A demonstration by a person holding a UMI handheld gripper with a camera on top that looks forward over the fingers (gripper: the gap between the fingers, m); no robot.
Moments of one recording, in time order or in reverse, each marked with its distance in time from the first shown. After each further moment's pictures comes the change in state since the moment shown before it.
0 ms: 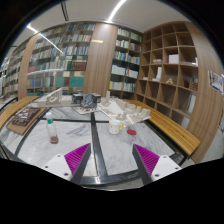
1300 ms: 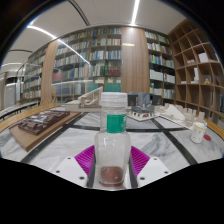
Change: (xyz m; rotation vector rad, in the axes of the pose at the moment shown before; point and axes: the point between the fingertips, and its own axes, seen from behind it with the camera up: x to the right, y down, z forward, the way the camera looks) arm -0.400 0.022 0.288 0.151 -0.344 0.016
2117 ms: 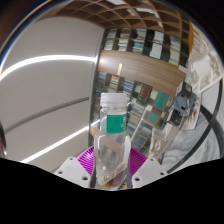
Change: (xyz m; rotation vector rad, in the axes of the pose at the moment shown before) arm 0.148 -0.292 -0.069 0.323 -0.813 1.080
